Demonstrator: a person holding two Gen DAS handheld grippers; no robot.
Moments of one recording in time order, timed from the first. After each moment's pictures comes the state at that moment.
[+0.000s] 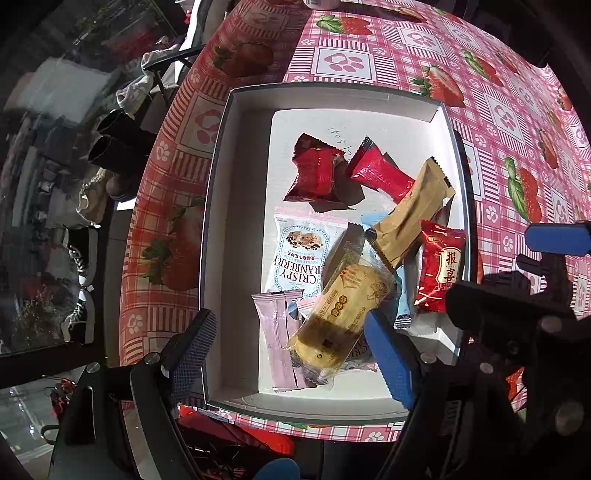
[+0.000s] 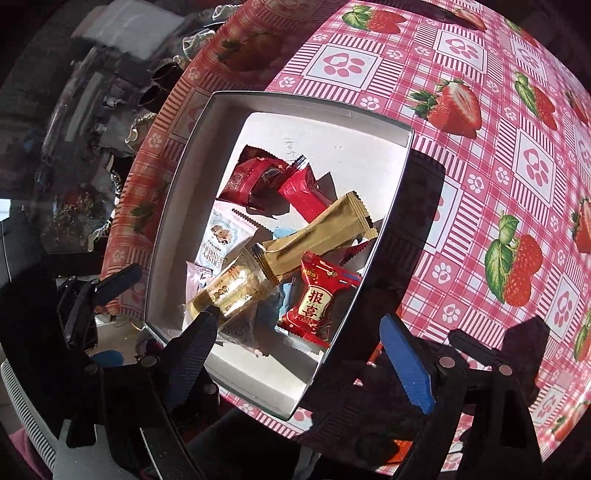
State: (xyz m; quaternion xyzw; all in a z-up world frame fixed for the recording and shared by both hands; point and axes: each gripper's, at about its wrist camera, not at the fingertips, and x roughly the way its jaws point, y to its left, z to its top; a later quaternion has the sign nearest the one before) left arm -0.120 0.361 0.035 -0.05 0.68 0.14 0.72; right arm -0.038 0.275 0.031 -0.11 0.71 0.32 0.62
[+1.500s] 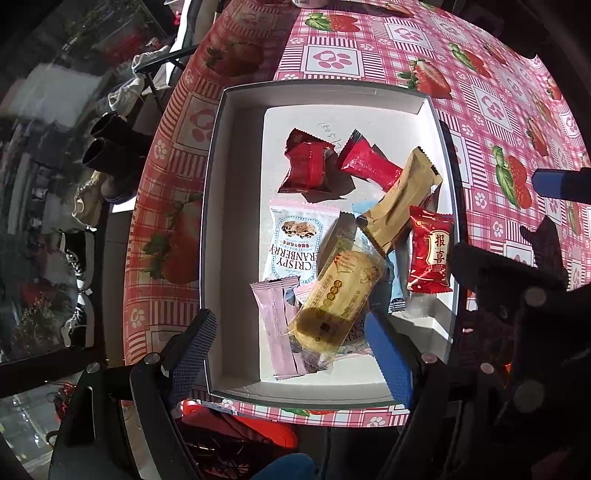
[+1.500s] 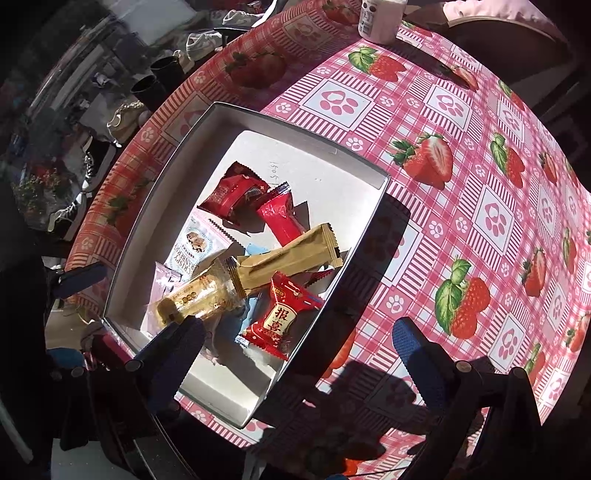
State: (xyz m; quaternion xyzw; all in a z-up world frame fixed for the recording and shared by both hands) left arm -0.128 0.356 0.043 -0.04 0.69 0.12 0.72; right arm -0.046 0.280 0.056 -0.21 0.64 0.31 0.67
